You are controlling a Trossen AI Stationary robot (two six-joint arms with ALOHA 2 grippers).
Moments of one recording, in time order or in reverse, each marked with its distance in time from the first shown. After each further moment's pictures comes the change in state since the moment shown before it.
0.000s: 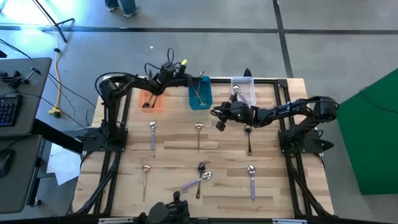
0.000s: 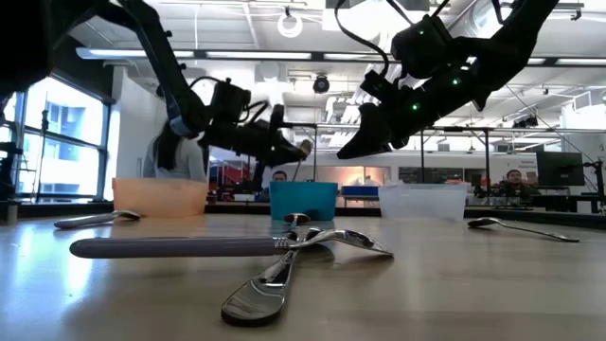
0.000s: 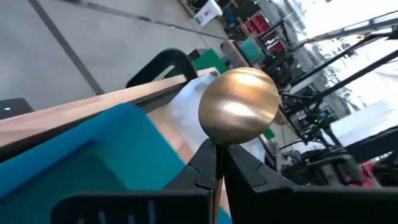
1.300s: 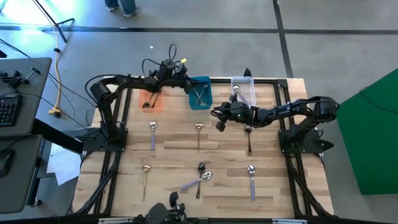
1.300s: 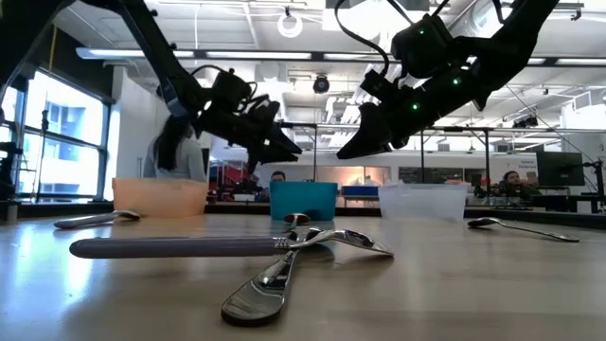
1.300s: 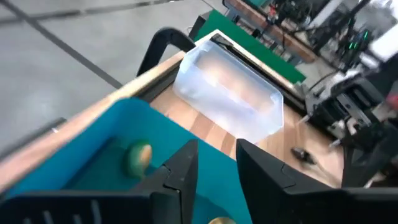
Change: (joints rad) left arm -0.004 -0.139 0.000 -0.308 0.033 0.438; right arm 0.003 0.000 0.000 -0.001 -0.001 0.001
